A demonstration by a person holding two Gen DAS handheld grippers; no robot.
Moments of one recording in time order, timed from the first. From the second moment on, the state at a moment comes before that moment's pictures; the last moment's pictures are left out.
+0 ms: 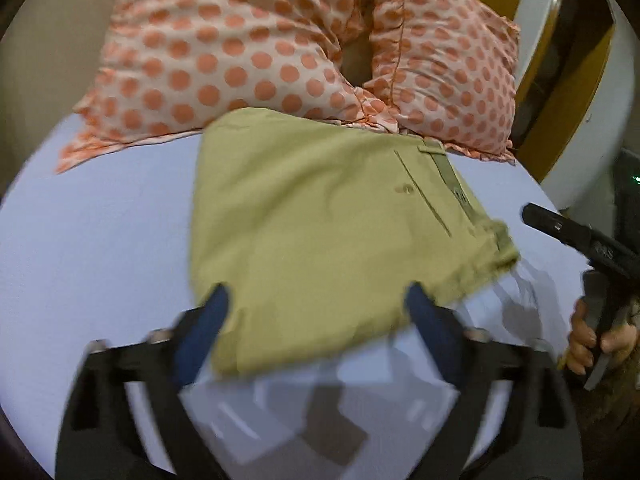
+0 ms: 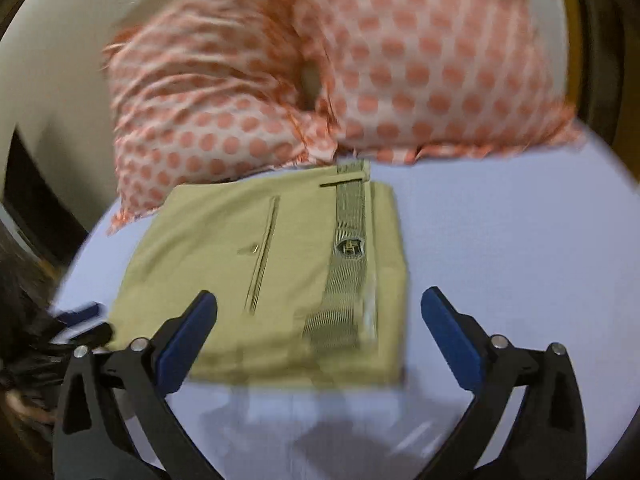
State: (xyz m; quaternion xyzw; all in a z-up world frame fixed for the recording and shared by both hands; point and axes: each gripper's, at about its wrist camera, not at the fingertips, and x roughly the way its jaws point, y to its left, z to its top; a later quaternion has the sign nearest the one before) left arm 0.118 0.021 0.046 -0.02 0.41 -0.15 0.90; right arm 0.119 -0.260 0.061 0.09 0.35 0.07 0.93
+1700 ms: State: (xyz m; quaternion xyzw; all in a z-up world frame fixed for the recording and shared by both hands) left arm 0.065 0.022 -0.004 0.02 0.42 -0.03 0.91; right arm 0.074 -0.195 -0.004 0.01 0.40 0.02 0.92
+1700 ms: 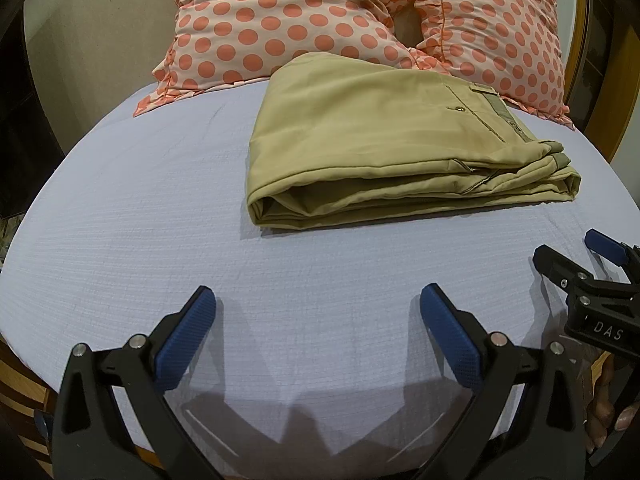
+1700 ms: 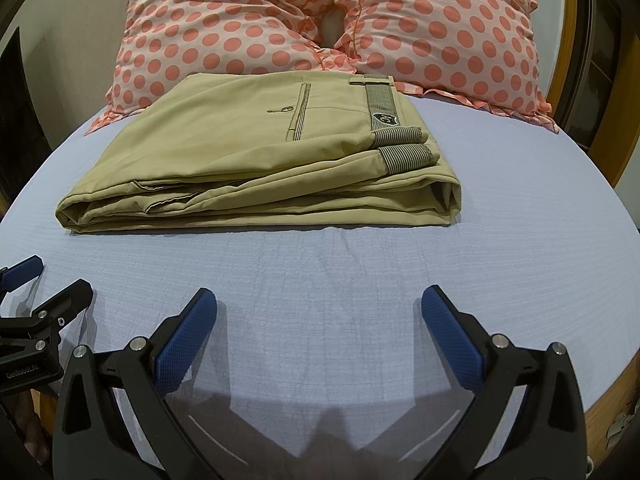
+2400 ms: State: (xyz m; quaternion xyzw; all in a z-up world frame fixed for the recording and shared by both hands) left arm 0.068 0.021 -0.005 0.02 0.43 -0.03 0.90; right arm 0.074 -0.195 -0.004 0.01 0.40 0.02 0.92
